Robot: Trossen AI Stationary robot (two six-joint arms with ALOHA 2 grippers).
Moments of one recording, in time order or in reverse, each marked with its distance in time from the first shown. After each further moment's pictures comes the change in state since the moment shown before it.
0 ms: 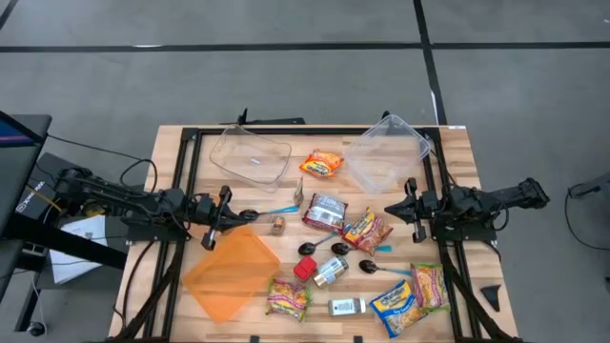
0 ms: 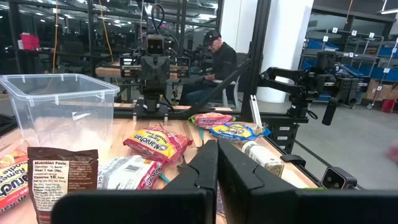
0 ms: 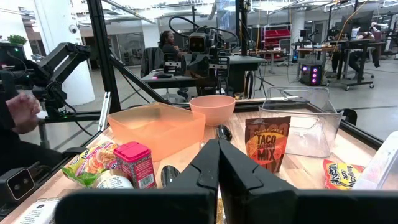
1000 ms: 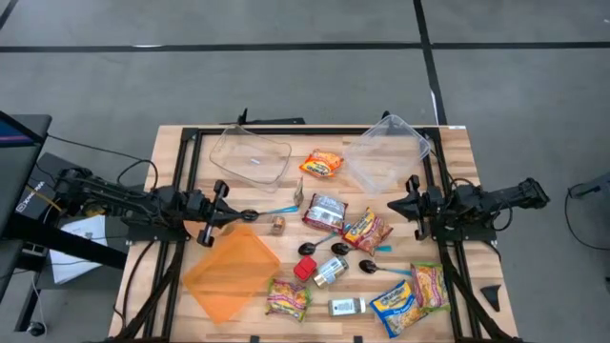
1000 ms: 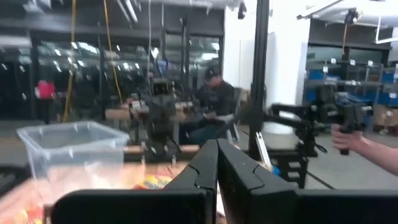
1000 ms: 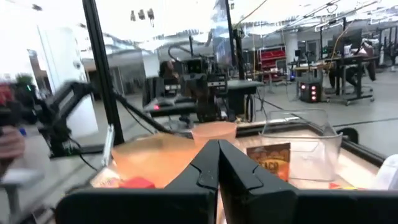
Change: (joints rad) left arm 0.000 0.000 0.000 0.204 -0.032 0.082; right arm 0.000 0.000 -0.001 0.139 0.014 0.048
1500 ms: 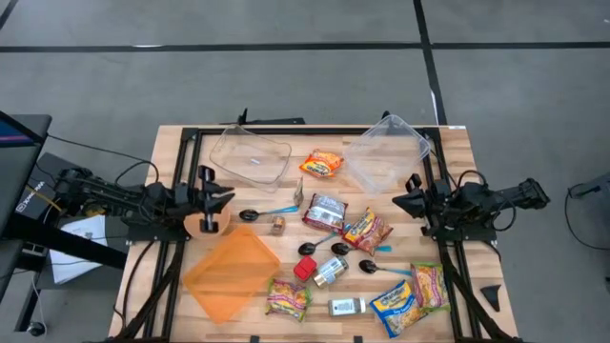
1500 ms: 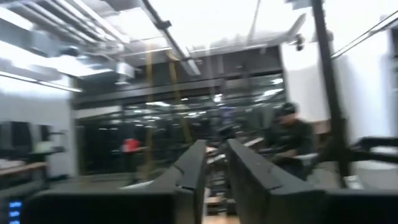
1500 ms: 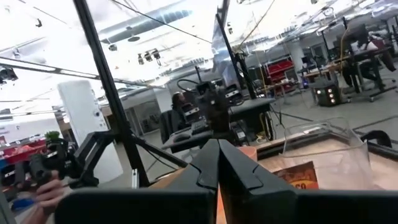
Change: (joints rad) left arm 0.000 0.000 0.000 0.194 -0.258 0.275; right arm -0.004 0.000 0.003 0.116 -0.012 0.151
